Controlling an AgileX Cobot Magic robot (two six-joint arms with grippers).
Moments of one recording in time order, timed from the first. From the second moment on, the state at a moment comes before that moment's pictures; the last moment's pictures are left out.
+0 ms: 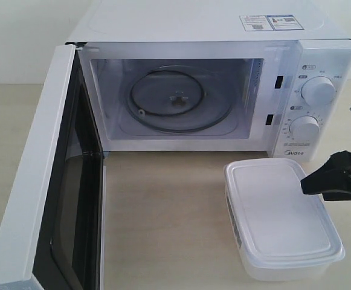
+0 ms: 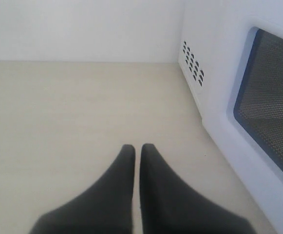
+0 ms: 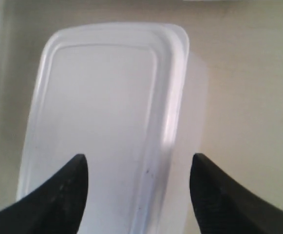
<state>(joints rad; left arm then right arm) -0.04 0.00 0.00 0.01 0.32 -0.03 -0.29 1.71 -0.73 1.07 0.93 -1.23</state>
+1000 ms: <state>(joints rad) -0.04 0.00 0.00 0.01 0.32 -0.03 -0.25 1.77 -0.73 1.04 0.91 -1.17</state>
